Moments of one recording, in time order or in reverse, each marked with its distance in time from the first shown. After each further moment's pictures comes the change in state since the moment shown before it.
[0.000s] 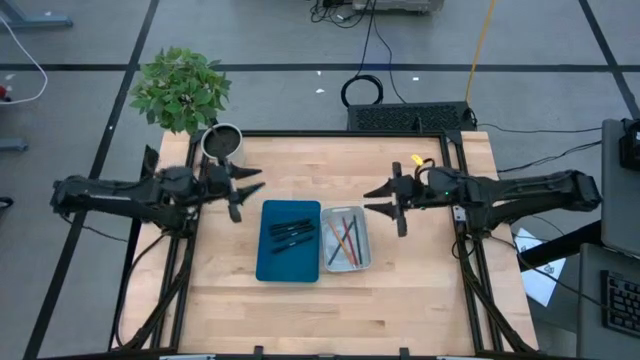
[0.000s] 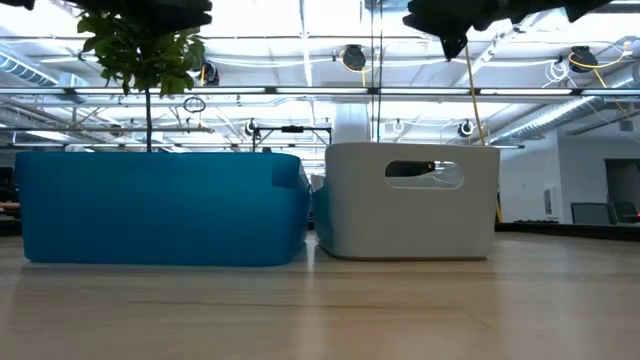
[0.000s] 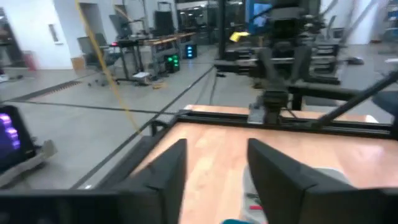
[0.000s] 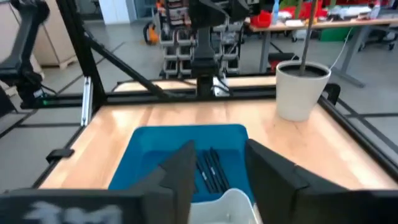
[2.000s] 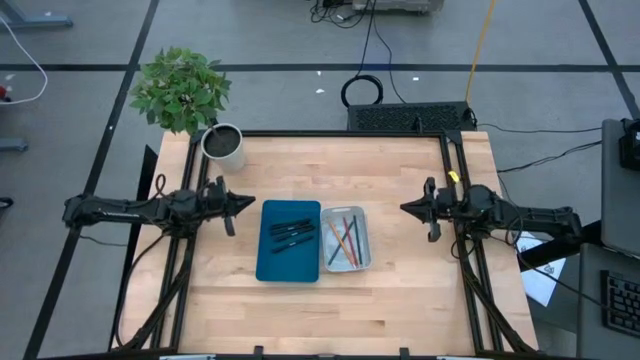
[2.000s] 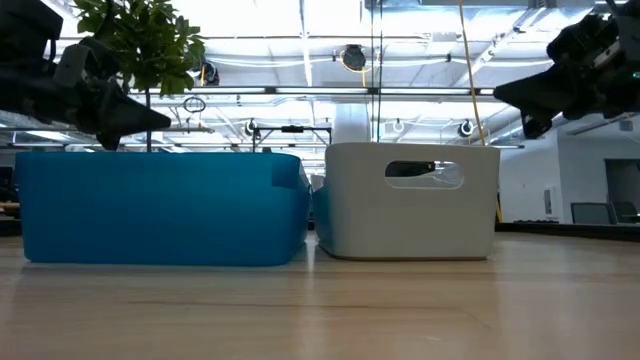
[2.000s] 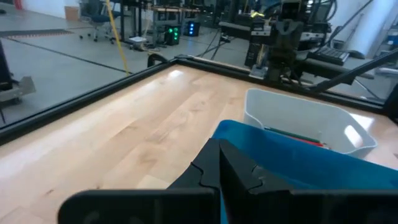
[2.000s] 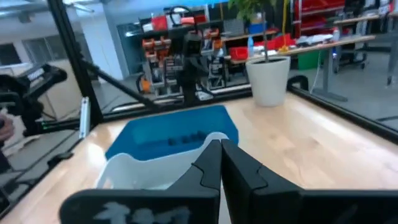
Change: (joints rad) left arm 0.036 -0.452 -0.551 0.007 0.042 -0.241; right arm -0.075 -0.930 -0.644 -0.075 0.008 0.109
